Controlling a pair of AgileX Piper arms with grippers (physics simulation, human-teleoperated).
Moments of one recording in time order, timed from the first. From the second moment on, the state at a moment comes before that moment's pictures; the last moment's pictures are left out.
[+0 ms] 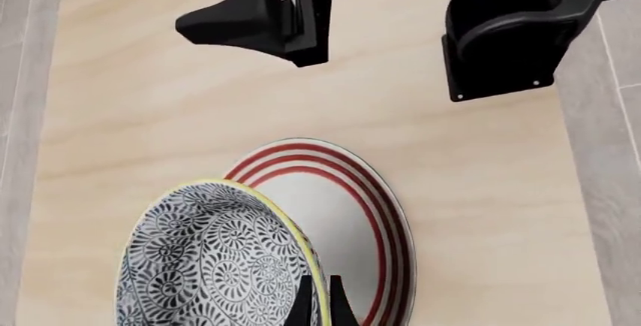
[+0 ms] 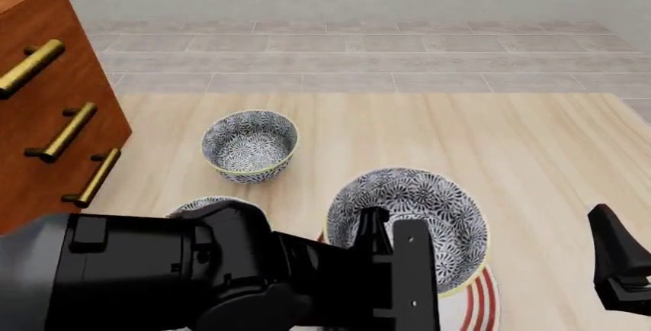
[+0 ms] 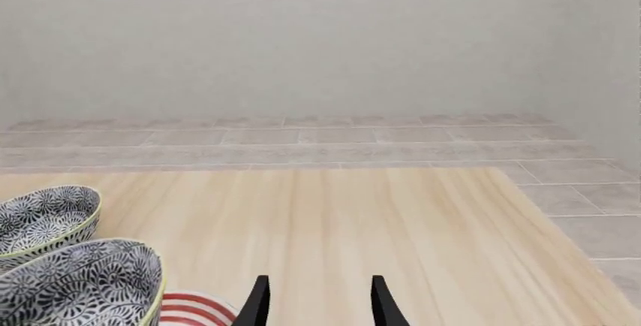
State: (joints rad) left arm -1.23 1.54 -0.94 0.24 0.57; right arm -0.02 0.02 0.00 0.00 0.01
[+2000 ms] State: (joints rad) left arm -1.23 1.69 -0.96 0.24 0.44; right arm -0.01 0.02 0.00 -0.01 0.01
